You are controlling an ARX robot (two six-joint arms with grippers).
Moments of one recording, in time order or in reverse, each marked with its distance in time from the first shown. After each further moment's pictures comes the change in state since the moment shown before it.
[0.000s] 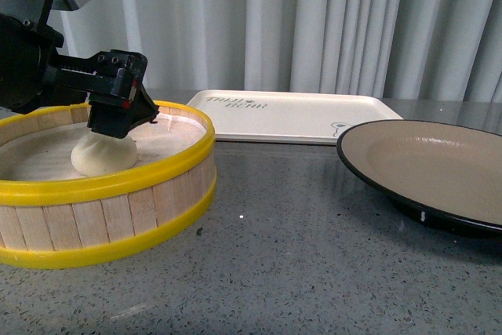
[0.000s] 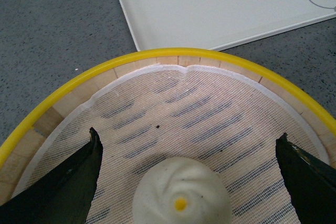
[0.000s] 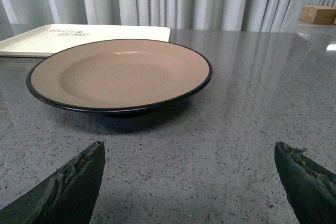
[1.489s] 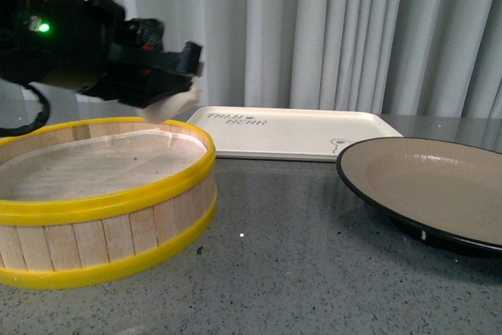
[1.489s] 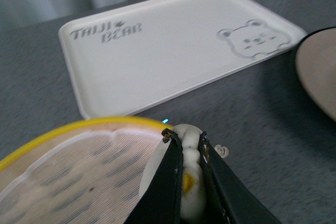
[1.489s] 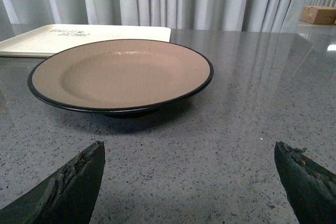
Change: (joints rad) left arm -0.129 -0.013 0.016 0.133 0.071 -0.020; right arm 0.000 0.000 0.000 0.000 0.000 0.000
